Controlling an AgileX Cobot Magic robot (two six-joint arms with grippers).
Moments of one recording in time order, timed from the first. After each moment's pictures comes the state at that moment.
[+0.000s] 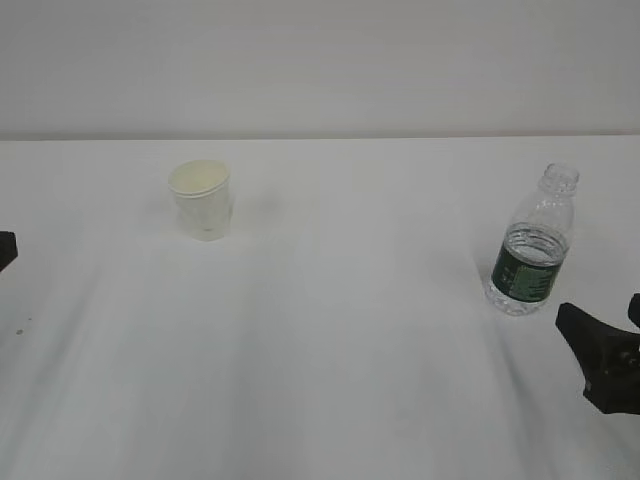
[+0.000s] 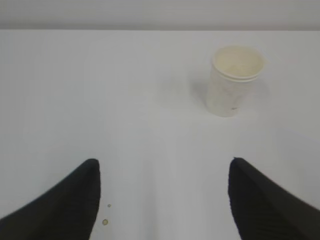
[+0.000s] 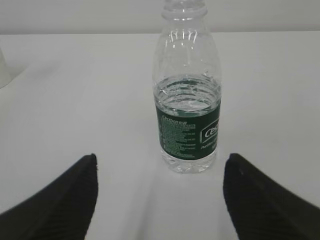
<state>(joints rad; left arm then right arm) -0.16 1.09 -0.31 -0.05 -0.29 -0.07 0.21 1.52 0.00 0.00 -1.13 0.06</state>
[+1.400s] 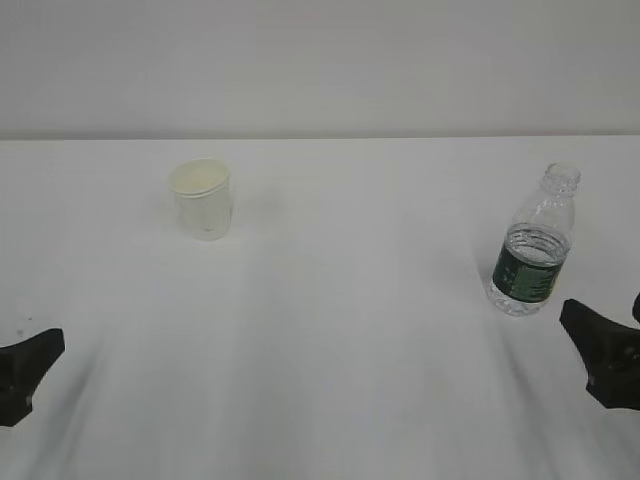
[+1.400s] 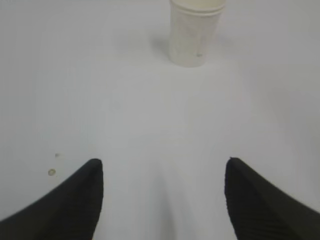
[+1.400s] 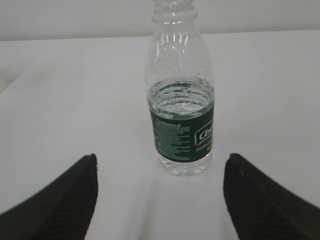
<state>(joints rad) -0.19 1.60 -0.01 0.08 -1.14 -0.14 0.21 1.52 0.00 0.02 -1.14 0.07</state>
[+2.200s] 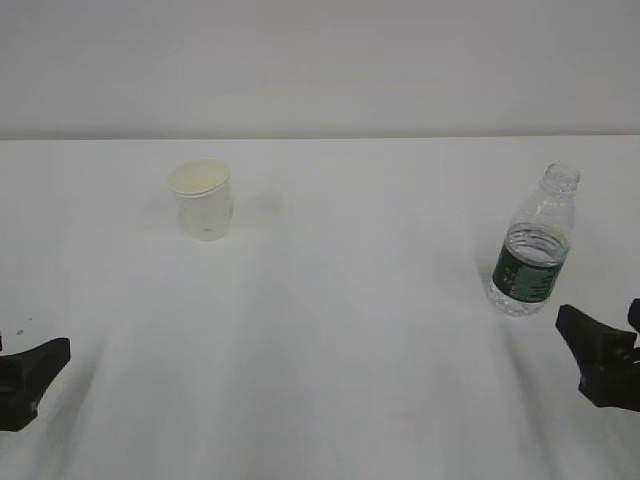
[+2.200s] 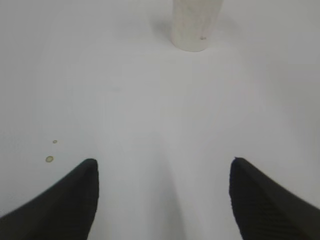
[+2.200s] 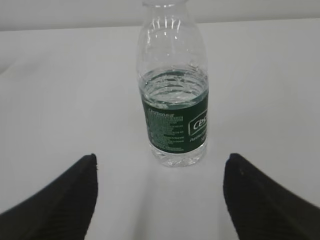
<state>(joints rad) -0.19 1.66 -0.01 0.08 -1.14 -0.14 0.21 1.58 -0.01 0.04 -1.14 0.07</state>
